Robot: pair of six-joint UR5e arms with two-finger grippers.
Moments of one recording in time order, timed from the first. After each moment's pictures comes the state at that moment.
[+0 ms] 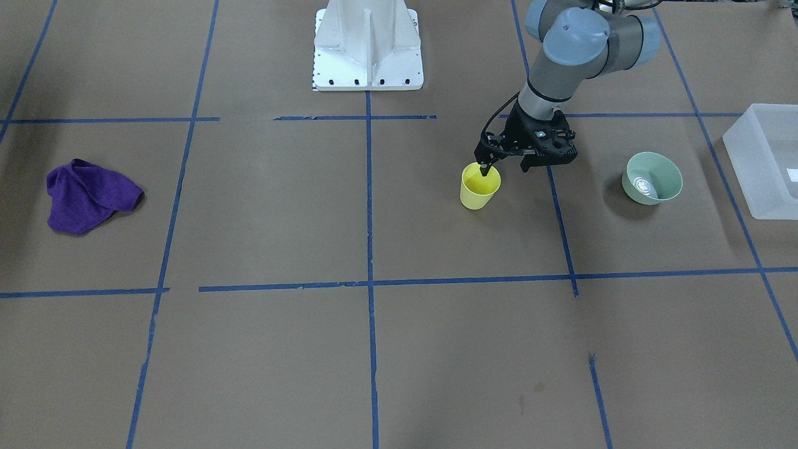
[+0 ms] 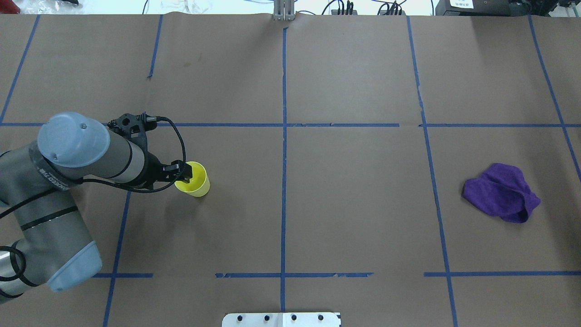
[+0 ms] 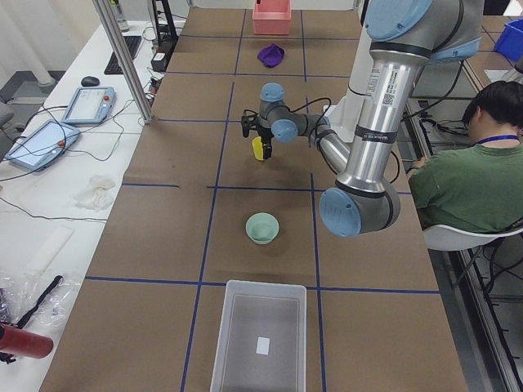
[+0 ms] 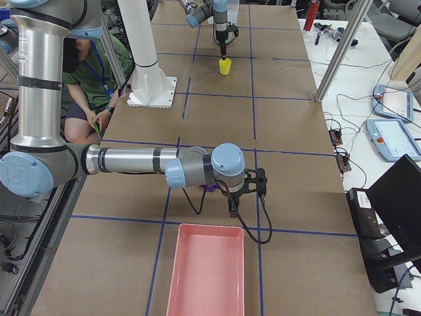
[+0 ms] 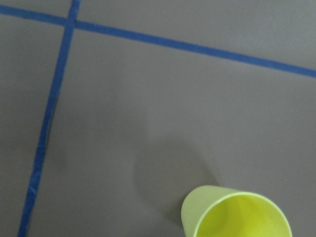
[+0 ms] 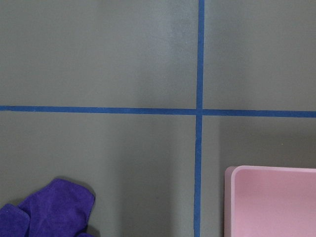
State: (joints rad) left arm -0.58 -1.85 -1.90 -1.82 -1.92 -1.34; right arm 1.59 -1.68 1.73 -1.41 2.45 0.12
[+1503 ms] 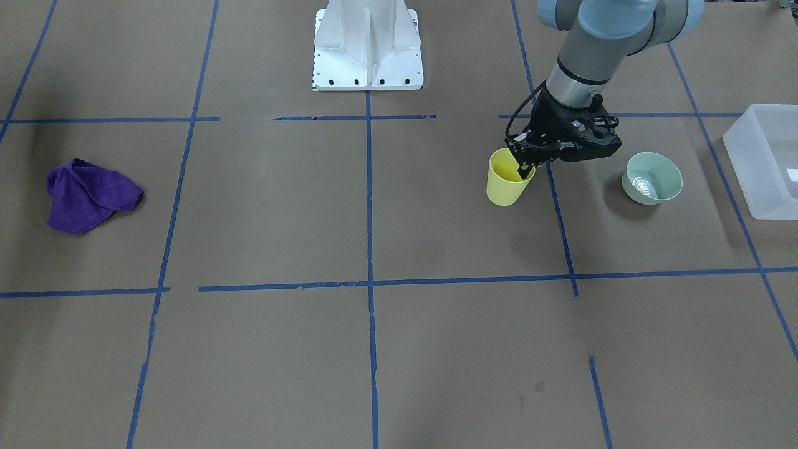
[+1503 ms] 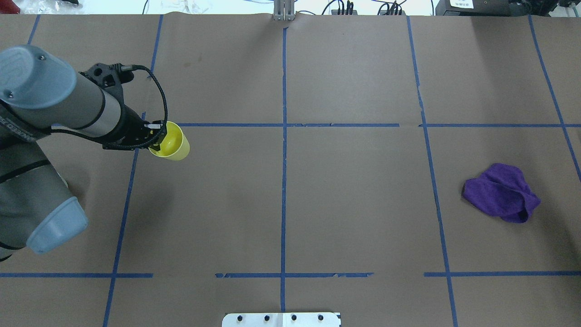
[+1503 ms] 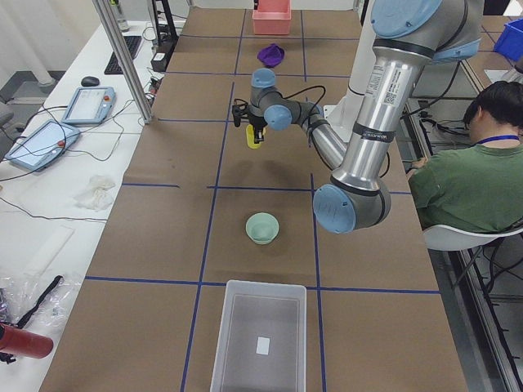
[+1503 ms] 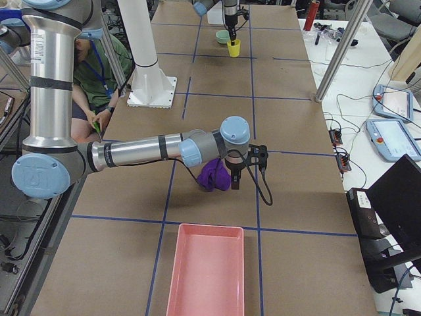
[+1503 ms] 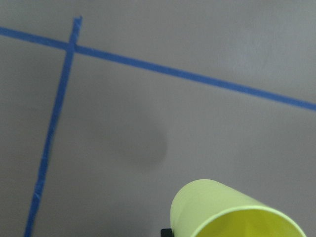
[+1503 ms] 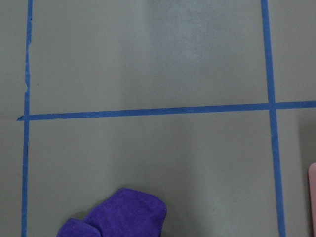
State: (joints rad) left arm -0.78 -1.92 -2.02 -1.58 -2.00 -1.25; right arm 1.35 -1.67 1.84 -1.32 2.38 0.50
